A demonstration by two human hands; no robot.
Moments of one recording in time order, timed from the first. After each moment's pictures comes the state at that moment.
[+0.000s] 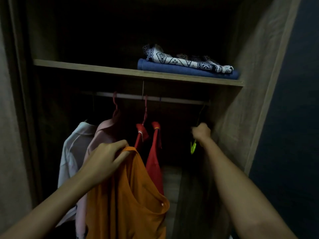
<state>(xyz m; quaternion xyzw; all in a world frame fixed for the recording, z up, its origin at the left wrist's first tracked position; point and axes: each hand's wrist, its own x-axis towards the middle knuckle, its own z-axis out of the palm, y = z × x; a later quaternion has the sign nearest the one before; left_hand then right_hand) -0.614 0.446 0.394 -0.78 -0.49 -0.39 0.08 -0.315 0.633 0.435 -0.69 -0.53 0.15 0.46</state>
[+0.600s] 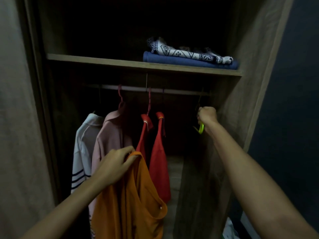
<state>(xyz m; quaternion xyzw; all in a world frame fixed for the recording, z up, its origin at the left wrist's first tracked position) -0.615 0.434 0.346 -0.77 -0.52 -0.38 0.03 -0.316 0.602 0.452 -0.55 -0.50 0.27 0.61</state>
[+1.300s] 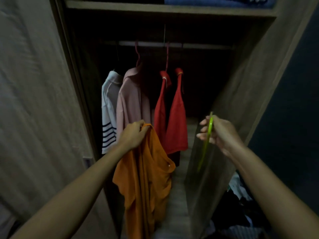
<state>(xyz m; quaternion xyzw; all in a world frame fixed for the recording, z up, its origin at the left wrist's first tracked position) -0.633 0.415 0.280 -0.70 -0.63 -0.34 -0.05 -0.364 0.377 0.345 -0.50 -0.45 0.52 0.53</state>
